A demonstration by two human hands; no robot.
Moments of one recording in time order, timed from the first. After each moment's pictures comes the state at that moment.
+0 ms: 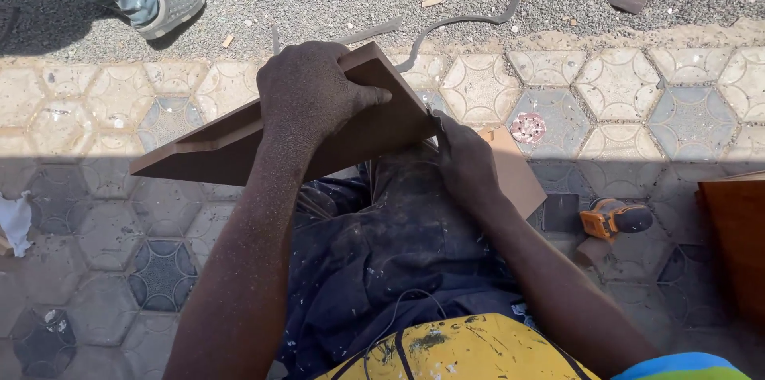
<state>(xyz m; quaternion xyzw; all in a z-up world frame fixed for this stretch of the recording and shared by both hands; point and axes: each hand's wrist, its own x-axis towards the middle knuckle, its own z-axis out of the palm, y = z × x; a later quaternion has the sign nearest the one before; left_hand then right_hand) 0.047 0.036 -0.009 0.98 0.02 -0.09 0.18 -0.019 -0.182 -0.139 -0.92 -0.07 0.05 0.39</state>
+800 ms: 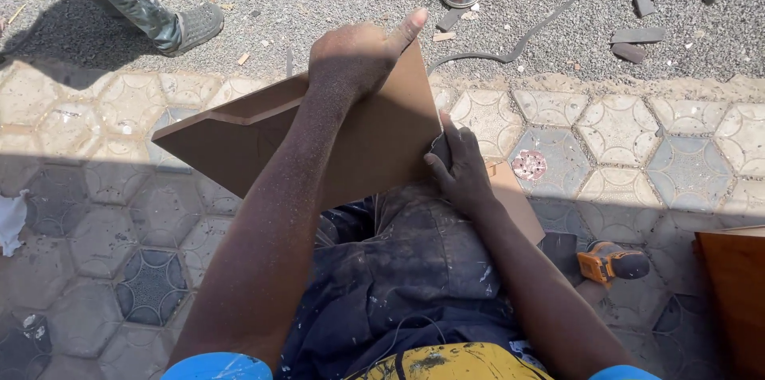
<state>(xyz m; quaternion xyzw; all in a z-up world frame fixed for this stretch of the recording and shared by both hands) 0.143 0.019 -0.053 0.99 0.03 -0.07 0.09 0.030 -0.187 -0.227 -0.86 -0.18 -0.02 0.48</state>
